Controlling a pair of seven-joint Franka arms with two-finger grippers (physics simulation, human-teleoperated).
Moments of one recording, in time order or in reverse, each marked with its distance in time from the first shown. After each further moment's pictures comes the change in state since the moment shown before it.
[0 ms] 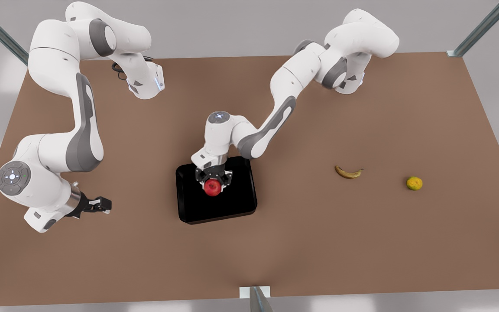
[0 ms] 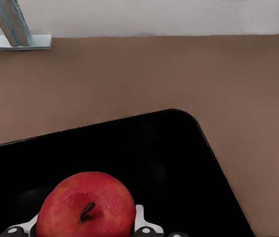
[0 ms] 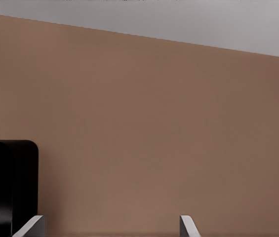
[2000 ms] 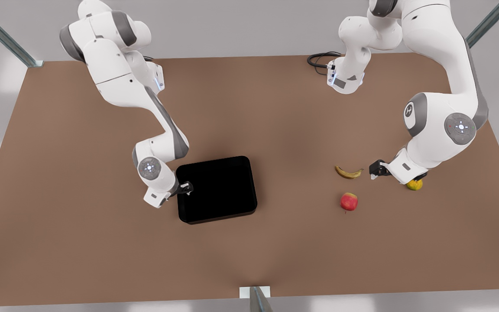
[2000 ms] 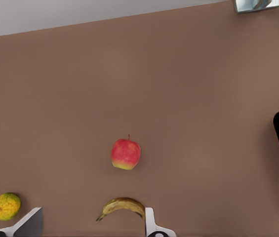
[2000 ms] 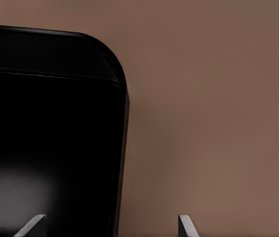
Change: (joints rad) left arm 0.607 -0.847 0.164 -0.767 -0.404 -0.467 1.038; right arm 0.276 -0.002 -0.007 -0.680 0.032 0.649 0.200
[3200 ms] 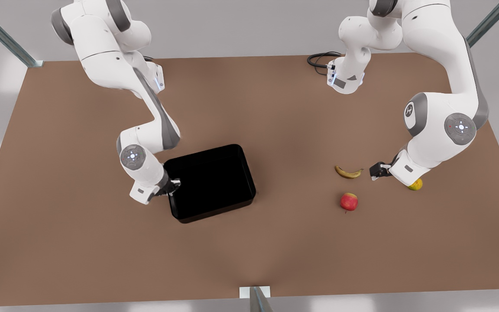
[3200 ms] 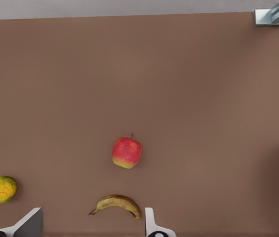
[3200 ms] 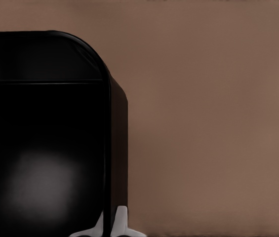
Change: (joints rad) left arm 0.000 -0.002 0.002 -0.002 0.003 -0.006 -0.117; right arm -0.011 -0.165 -0.026 0.047 0.017 -0.169 -0.072
